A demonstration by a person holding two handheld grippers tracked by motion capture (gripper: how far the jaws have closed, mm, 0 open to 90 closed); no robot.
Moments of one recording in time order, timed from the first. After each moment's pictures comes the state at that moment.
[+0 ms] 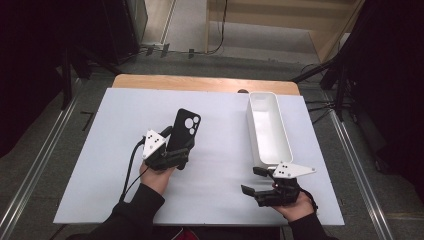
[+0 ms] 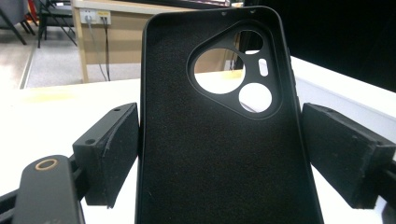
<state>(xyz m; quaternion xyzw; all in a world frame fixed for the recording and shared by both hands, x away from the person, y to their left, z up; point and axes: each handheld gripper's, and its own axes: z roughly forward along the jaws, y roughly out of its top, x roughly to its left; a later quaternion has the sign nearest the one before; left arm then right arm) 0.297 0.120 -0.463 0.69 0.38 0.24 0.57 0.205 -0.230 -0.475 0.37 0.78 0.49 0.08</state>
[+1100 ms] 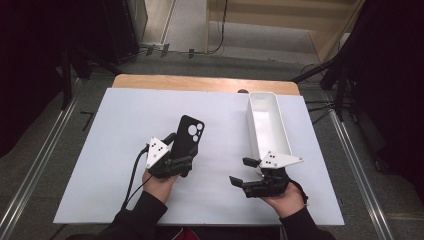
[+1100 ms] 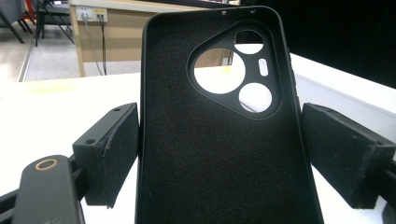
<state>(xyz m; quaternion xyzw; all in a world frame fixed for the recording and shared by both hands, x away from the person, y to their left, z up) 0.279 0.112 -0.468 0.69 0.38 0.24 0.58 0.222 -0.198 -0.449 0.35 0.79 0.49 0.09</state>
